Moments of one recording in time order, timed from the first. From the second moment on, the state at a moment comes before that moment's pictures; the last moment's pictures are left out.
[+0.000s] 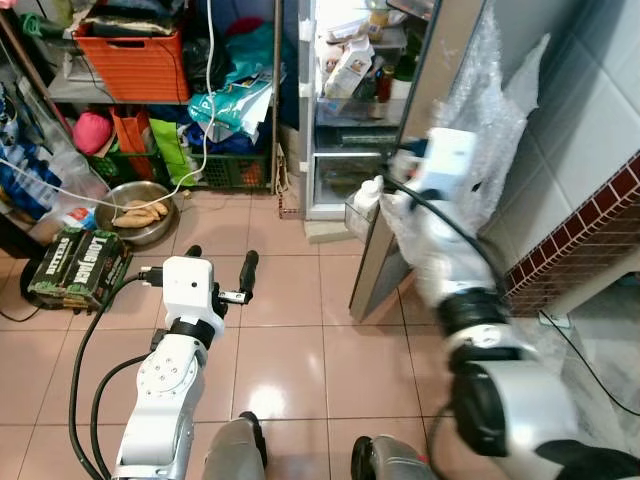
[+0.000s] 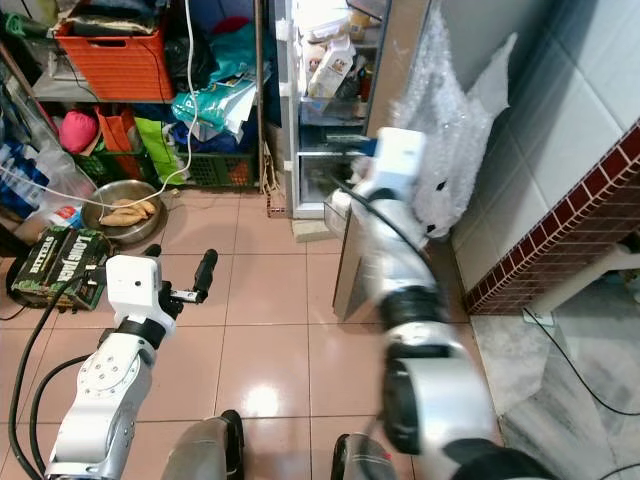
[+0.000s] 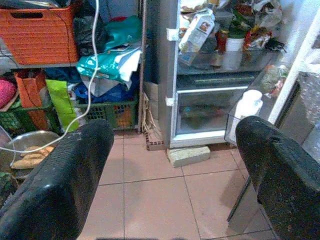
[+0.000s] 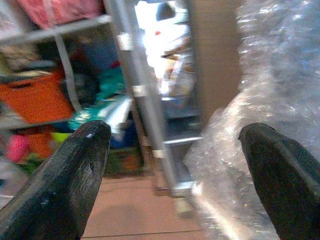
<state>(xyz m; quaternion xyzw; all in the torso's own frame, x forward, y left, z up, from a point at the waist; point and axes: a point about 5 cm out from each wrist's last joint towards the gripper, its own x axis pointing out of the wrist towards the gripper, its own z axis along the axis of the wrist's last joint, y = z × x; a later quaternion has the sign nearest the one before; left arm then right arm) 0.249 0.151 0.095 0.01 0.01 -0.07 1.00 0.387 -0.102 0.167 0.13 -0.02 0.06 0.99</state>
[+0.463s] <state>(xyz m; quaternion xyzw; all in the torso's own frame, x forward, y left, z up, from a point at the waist) 0.253 0.149 0.097 0.00 0.00 -0.07 1.00 0.373 -0.059 0.170 0.17 -0.04 0.18 0.97</state>
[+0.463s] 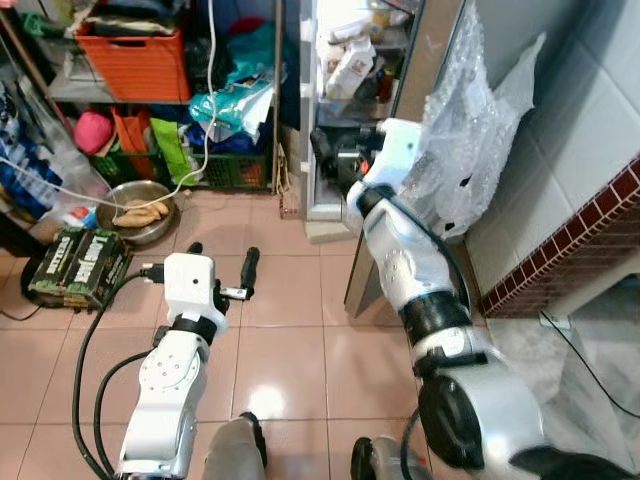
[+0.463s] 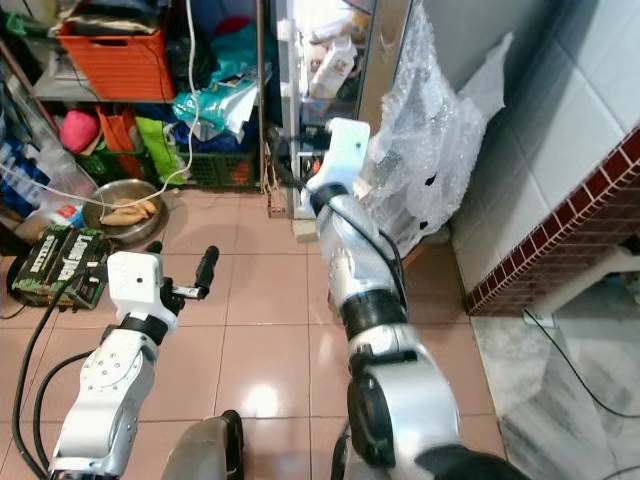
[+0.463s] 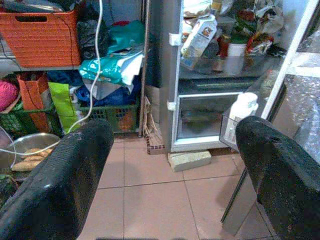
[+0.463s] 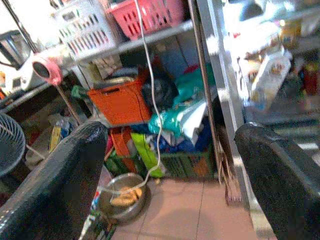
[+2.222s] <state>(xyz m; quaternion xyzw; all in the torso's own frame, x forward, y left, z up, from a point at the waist) 0.251 0.139 0.098 -0.02 -0.02 -0.09 1.00 0.353 -0.139 0.138 0.04 -0.05 0.07 1.00</state>
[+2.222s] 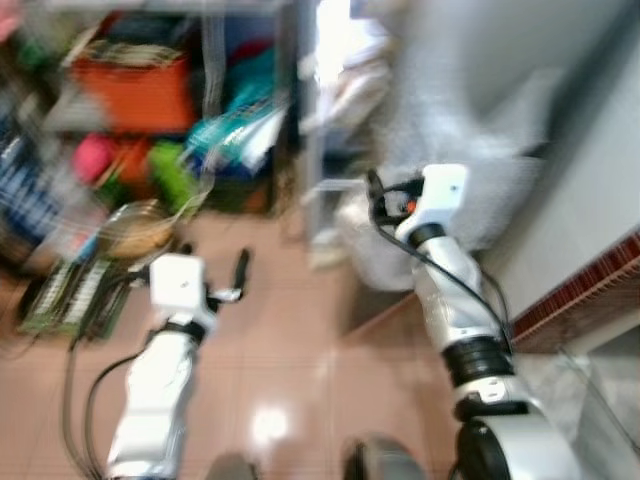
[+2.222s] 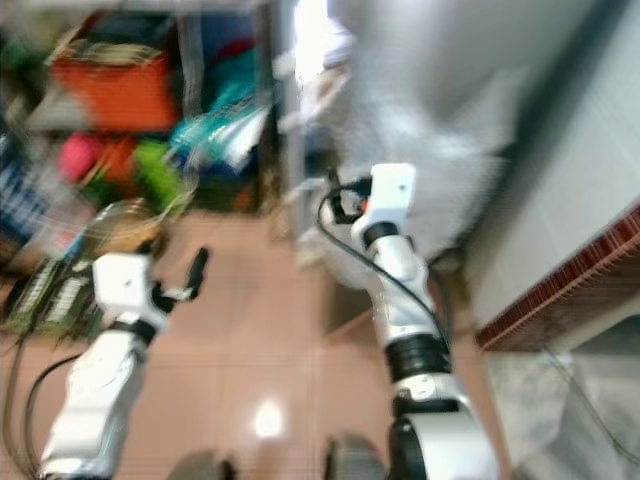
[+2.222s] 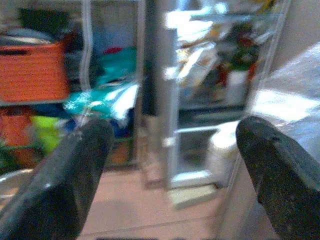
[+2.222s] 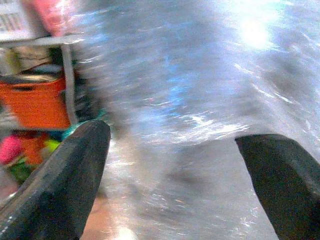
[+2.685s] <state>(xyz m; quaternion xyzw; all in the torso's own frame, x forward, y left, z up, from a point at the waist) 0.249 0.149 0.095 0.00 -0.01 -0.08 1.00 0.353 -0.127 0.140 0.05 -0.05 0.09 0.99</state>
